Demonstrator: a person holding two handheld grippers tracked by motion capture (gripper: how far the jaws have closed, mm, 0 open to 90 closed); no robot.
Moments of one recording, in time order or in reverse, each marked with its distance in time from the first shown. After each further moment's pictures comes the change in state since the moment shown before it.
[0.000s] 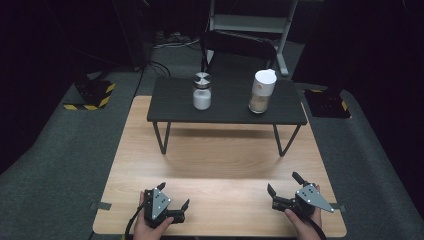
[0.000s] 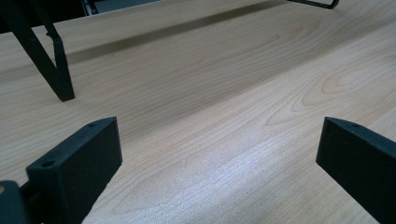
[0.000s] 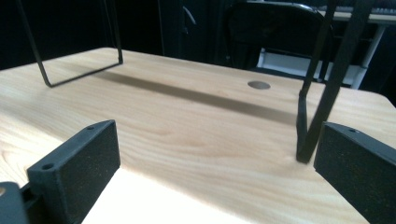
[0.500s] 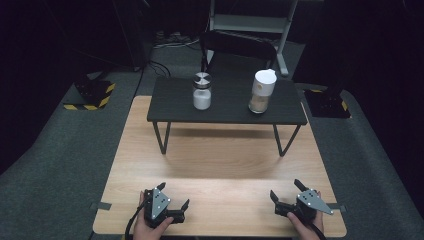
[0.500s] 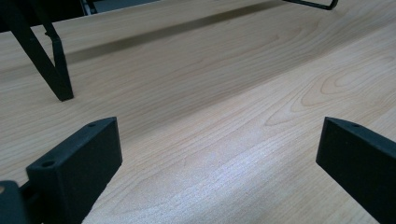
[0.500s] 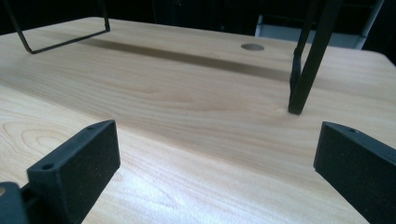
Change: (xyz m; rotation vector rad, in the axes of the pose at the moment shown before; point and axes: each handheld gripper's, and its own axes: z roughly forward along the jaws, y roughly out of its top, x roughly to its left) left arm 0.001 0.000 0.000 -0.003 -0.003 -0.005; right arm -0.007 -0.013 -0.003 0.099 -0.018 0.025
